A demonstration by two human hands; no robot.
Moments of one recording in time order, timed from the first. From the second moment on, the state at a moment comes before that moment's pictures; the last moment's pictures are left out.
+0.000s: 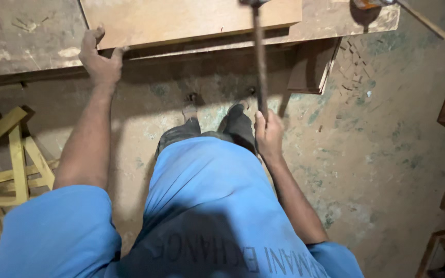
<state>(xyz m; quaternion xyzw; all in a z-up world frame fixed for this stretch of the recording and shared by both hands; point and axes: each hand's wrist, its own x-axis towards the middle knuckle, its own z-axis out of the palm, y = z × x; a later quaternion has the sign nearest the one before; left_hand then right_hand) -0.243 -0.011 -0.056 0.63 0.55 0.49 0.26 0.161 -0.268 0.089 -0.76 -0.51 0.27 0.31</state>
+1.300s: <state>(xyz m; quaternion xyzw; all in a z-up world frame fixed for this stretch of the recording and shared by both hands) -0.234 -0.015 -0.061 0.49 0.62 0.49 0.37 0.152 -0.249 0.038 -0.84 -0.48 0.22 0.16</state>
